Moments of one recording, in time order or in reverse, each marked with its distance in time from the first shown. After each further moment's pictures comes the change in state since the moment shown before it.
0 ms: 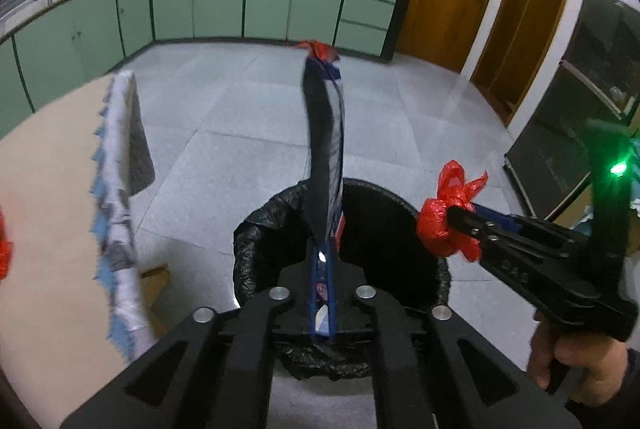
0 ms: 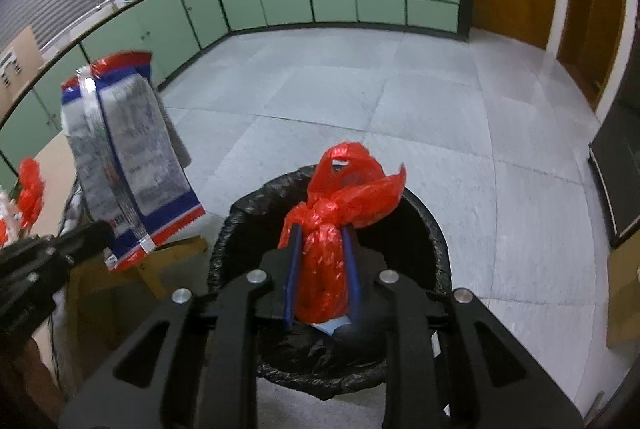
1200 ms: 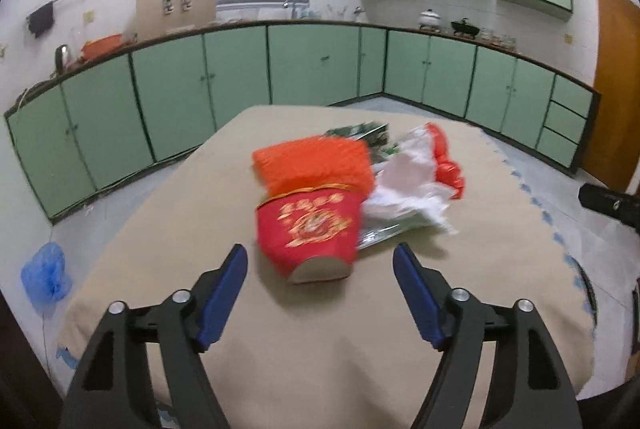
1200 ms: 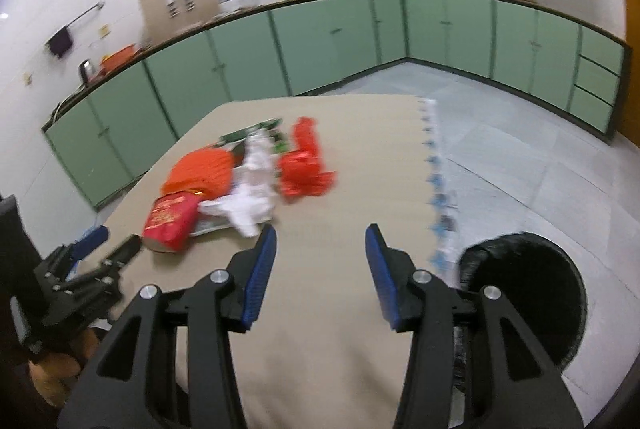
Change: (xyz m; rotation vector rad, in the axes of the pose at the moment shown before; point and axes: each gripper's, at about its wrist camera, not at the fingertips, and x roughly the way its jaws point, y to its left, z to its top) left arm -0.268 0.215 -0.191 -0.414 -0.306 0.648; right arm -0.141 0.308 -0.034 -0.442 -0.087 0.454
